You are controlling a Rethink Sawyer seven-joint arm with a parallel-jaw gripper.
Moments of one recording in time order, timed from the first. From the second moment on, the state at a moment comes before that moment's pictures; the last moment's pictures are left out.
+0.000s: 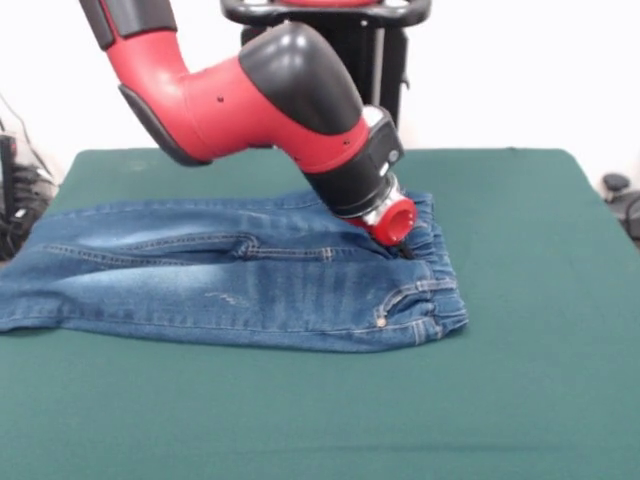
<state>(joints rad) -0.72 -0.29 0.56 1.75 -0.33 0.53 2.59</state>
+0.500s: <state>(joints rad) -0.73 -0.17 0.67 1.75 -0.26 0.44 2.59</state>
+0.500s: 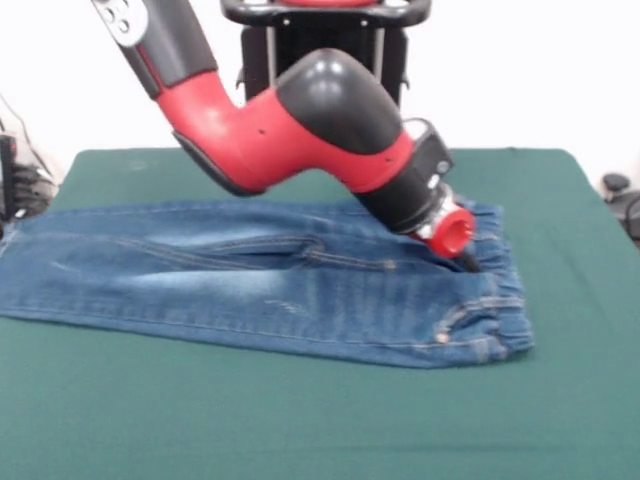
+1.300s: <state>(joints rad) -0.61 0.04 0.81 1.79 -0.24 0.06 2.59</state>
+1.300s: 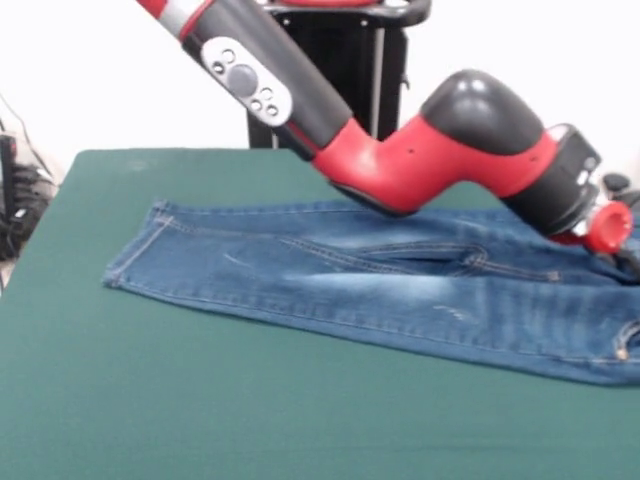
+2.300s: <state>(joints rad) 0.26 -0.51 0.02 1.85 0.18 -0.01 2.59</state>
